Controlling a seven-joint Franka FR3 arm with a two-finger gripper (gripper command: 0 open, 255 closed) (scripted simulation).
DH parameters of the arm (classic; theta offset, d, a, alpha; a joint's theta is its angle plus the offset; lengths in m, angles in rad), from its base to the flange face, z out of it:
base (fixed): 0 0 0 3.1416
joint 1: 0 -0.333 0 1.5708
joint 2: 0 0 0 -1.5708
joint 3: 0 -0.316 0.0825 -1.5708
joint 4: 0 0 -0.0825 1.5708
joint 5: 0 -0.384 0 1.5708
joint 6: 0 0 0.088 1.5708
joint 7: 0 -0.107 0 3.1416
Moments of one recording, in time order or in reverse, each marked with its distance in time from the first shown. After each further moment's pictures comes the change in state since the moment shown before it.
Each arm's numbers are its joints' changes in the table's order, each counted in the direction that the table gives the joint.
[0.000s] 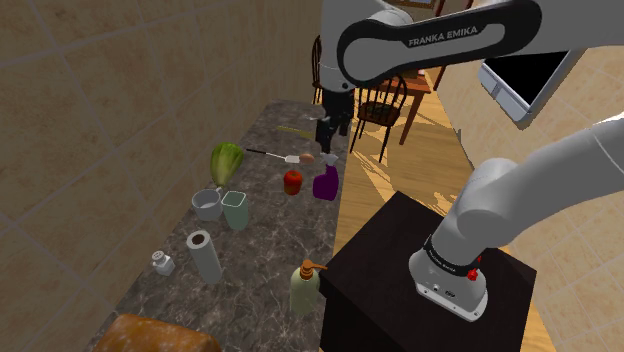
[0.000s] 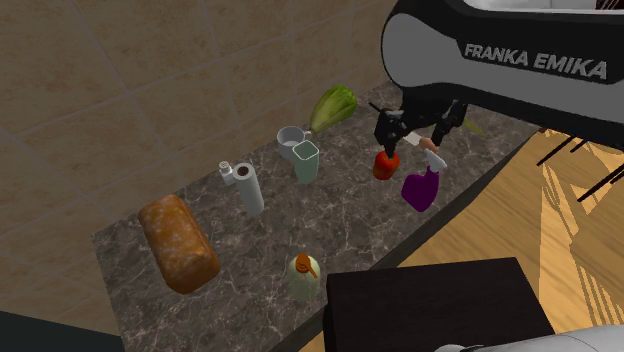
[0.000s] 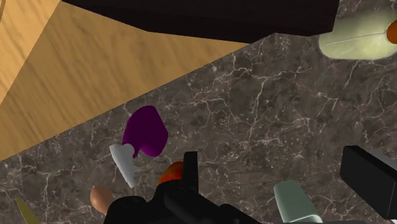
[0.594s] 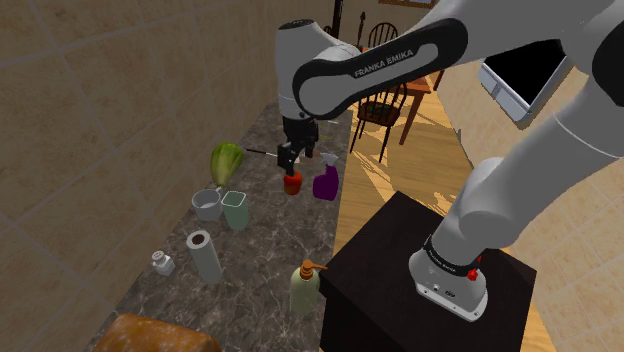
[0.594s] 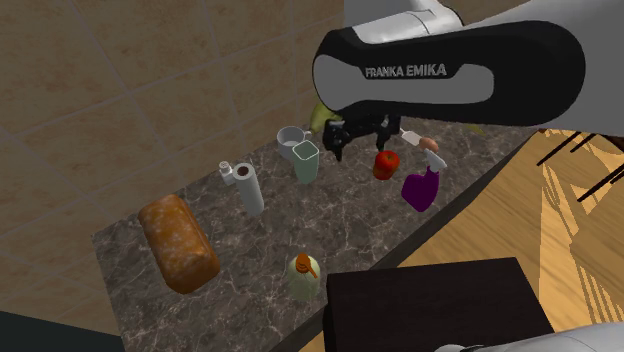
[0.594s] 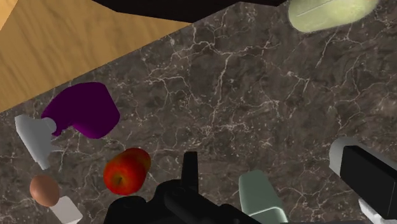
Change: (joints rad) arm -0.045 0.263 -0.102 0.087 -0.026 -0.179 -0.116
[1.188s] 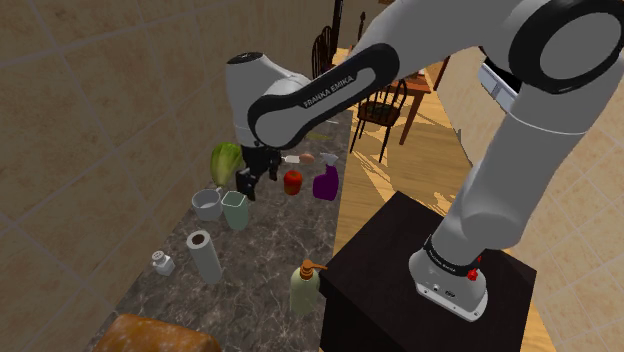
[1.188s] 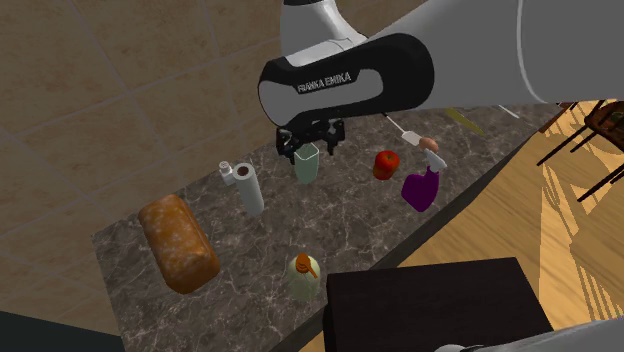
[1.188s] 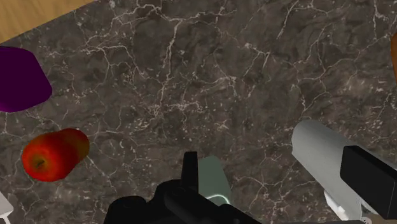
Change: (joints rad) arm -0.056 0.308 -0.085 0.190 0.055 -0.115 -0.149
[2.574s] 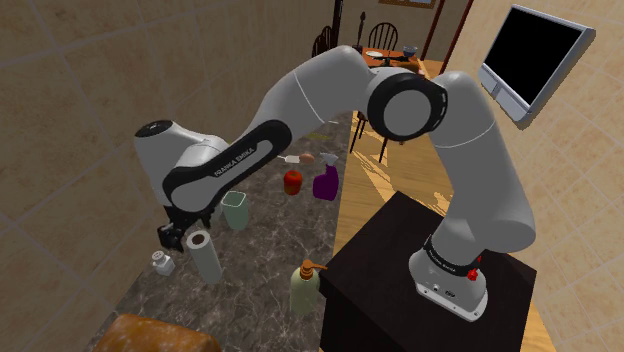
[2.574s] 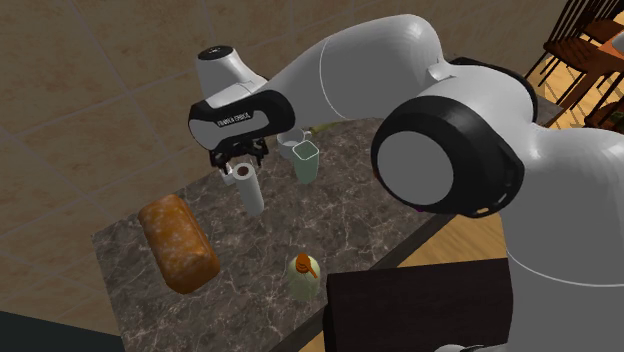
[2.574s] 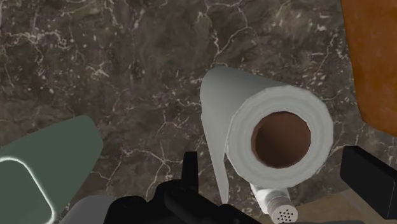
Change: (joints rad) arm -0.233 0.664 0.006 0.641 0.176 -0.020 -0.196
